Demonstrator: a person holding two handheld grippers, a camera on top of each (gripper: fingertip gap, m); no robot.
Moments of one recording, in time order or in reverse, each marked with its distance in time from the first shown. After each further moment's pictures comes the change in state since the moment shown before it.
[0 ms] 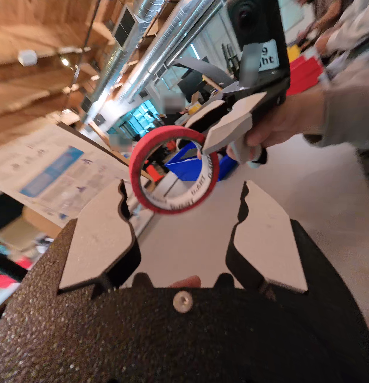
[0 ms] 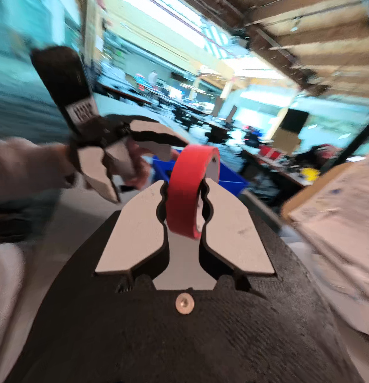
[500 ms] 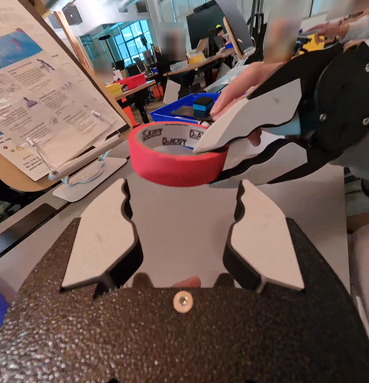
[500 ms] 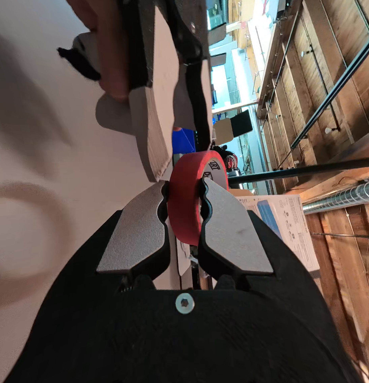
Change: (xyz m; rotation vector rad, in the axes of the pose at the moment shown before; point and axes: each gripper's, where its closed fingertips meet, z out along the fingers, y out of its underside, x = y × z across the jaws) left arm 0.005 0.046 0.021 -0.232 -0.008 -0.335; right arm -0.011 0.055 0.013 -0.408 0.104 -0.928
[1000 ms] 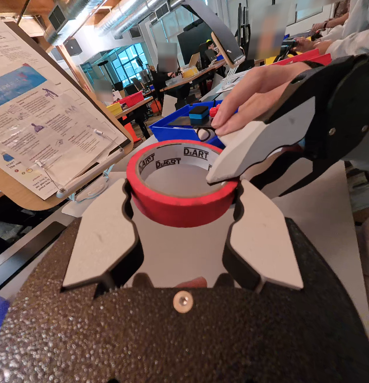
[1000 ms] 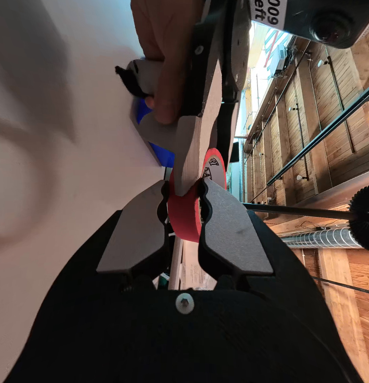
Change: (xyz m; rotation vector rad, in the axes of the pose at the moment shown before) left arm 0.002 -0.005 -0.006 0.060 0.019 0.088; right arm -0.018 -0.023 -0.002 0.079 -0.011 -0.259
